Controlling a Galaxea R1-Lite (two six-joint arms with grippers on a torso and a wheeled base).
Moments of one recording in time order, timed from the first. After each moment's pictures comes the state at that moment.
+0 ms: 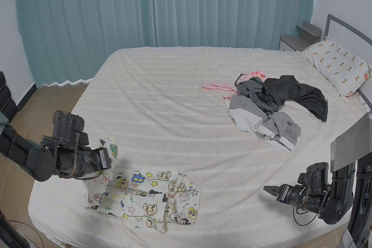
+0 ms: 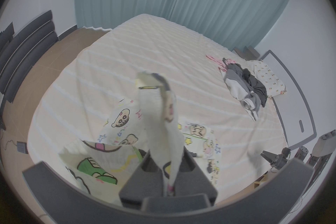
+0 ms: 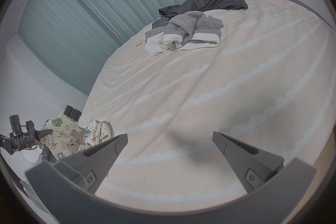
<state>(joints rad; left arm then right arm) -0.29 1.79 -0.62 -0.40 -0.01 -0.48 0.29 2.28 -0.04 -1.55 0.01 0.64</state>
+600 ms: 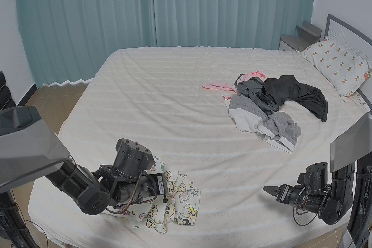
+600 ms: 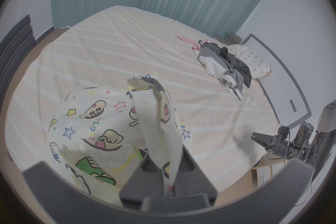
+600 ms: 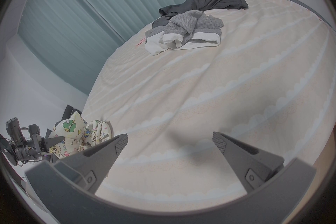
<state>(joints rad) -0.63 2.02 -0.66 -0.59 0.11 -0.62 0.29 2.28 -0.04 -1.55 0.01 0.64</state>
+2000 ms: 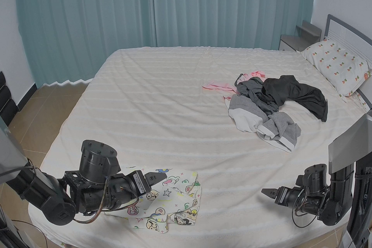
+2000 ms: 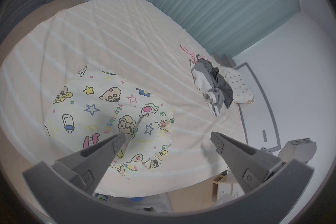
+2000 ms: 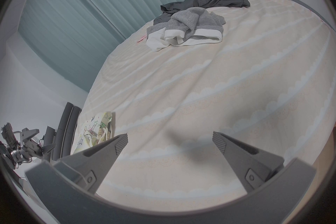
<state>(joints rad) -0.57 1.79 -0.40 -0.76 -0.03 -0.90 0.31 2.29 -0.03 -1.55 0.02 0.64</state>
